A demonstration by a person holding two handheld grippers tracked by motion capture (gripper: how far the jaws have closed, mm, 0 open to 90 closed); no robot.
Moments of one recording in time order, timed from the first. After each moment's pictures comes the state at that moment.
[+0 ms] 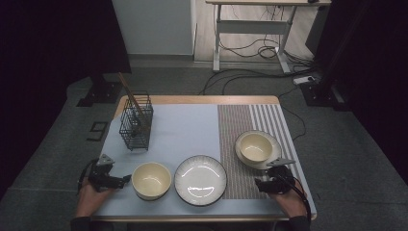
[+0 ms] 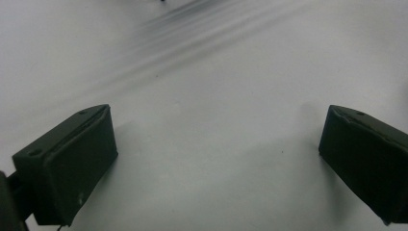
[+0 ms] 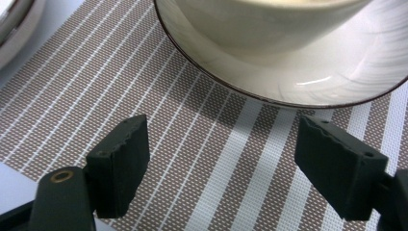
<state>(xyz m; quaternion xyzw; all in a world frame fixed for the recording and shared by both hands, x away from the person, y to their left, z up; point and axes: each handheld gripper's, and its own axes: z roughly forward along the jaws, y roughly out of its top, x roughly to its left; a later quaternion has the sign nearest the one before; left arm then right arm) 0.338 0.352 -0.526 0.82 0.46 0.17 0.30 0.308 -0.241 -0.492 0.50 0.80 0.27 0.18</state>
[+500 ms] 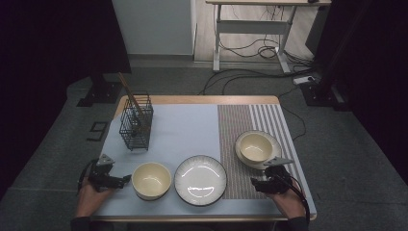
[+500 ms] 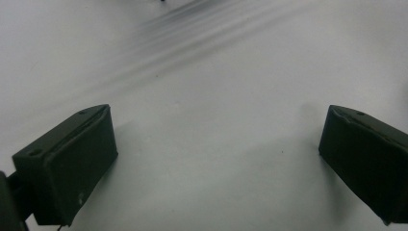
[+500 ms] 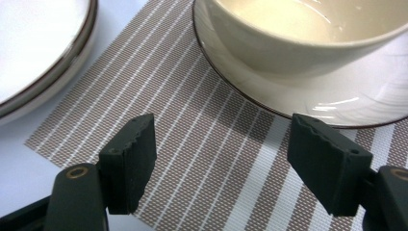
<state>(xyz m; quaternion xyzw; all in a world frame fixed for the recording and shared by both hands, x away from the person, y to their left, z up) 0.338 0.352 -0.526 0.82 0.46 0.17 0.30 0.302 -0.228 -0.479 0.49 0.80 0.30 0.17</state>
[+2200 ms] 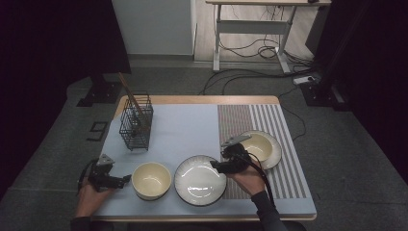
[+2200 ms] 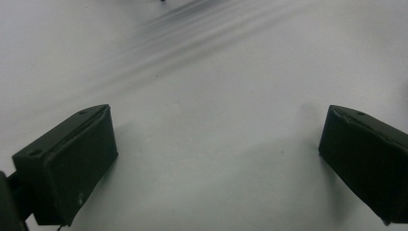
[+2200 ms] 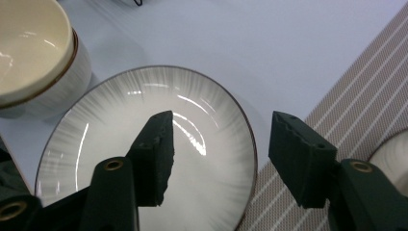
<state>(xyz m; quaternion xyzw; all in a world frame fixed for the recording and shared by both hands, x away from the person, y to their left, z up) 0.338 0.352 -0.526 0.82 0.46 0.17 0.30 0.348 -0.112 -0.429 0.37 0.84 0.37 0.11</state>
